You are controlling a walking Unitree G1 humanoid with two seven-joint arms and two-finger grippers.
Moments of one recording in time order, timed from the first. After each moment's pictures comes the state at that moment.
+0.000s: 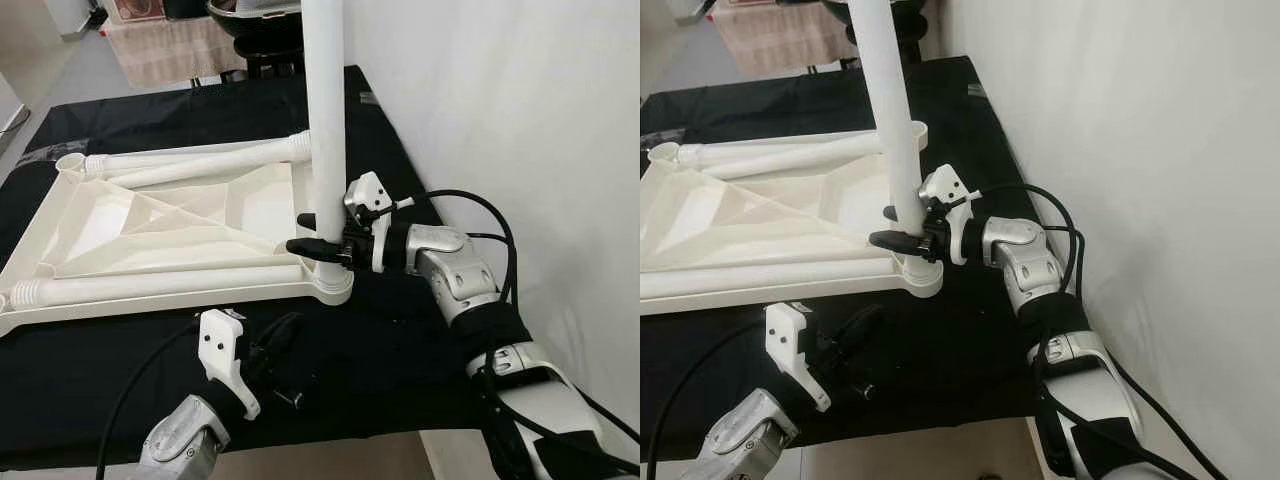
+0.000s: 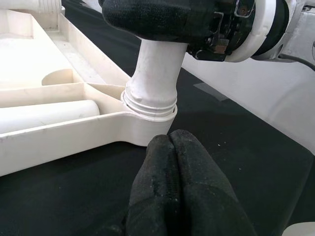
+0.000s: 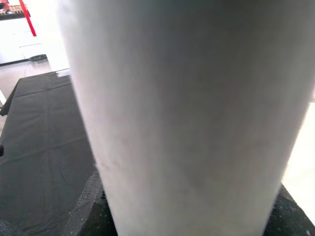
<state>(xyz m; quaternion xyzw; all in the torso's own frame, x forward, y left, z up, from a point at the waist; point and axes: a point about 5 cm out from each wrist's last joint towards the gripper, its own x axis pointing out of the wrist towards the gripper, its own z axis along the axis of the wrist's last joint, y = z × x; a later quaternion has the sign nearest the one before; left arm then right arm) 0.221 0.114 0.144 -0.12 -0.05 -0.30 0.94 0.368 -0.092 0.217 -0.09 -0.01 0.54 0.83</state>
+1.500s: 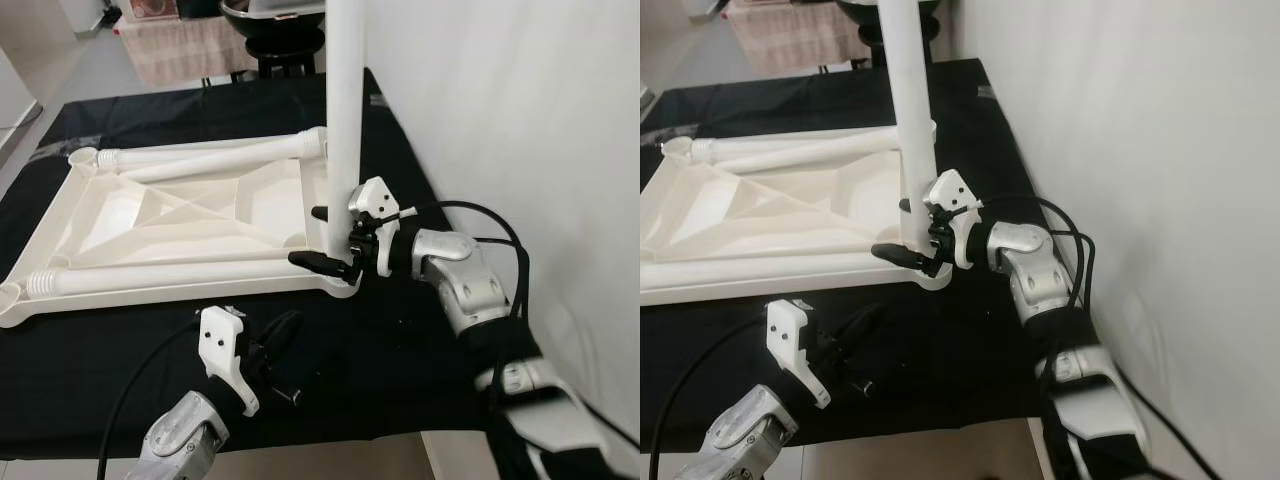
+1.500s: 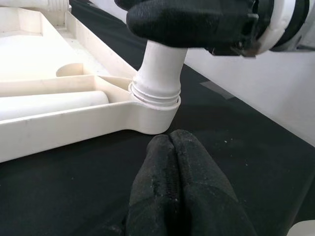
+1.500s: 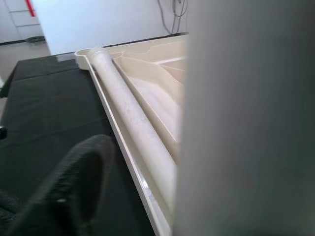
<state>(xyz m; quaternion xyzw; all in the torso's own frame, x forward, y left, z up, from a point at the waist) 0.225 0.114 0.141 -0.11 -0.04 -0.30 0.95 0.365 -0.096 0.221 -0.12 0.00 0.57 0.82</state>
